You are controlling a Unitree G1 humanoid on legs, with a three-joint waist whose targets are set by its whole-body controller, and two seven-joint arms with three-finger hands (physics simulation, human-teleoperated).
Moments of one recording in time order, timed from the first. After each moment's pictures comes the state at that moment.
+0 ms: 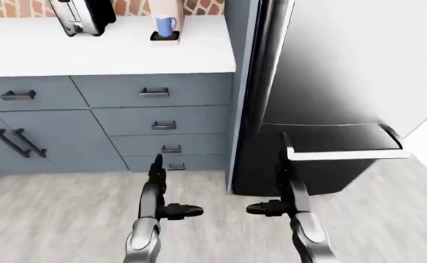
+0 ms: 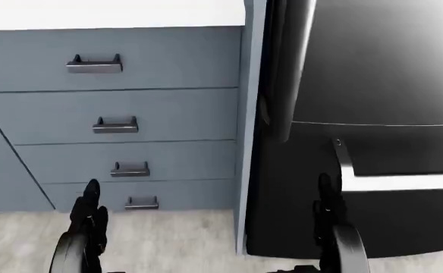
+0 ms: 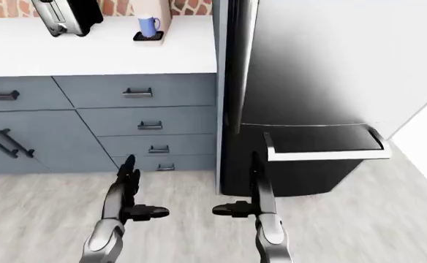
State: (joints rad) left arm 0.03 0.02 0.04 0.09 -0.01 0.06 -0.04; right arm 0.03 -0.01 -0.04 0.09 0.01 0.06 0.04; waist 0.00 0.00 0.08
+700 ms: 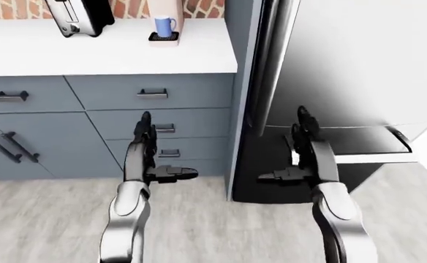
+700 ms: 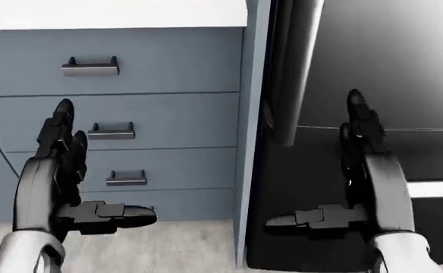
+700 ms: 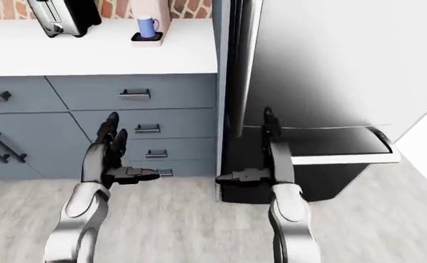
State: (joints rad) left arm -0.17 0.06 0.09 -0.25 -0.06 0.40 -0.01; right arm -0.09 -0.06 -0.08 -0.45 -0.05 0.50 0.05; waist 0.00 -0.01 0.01
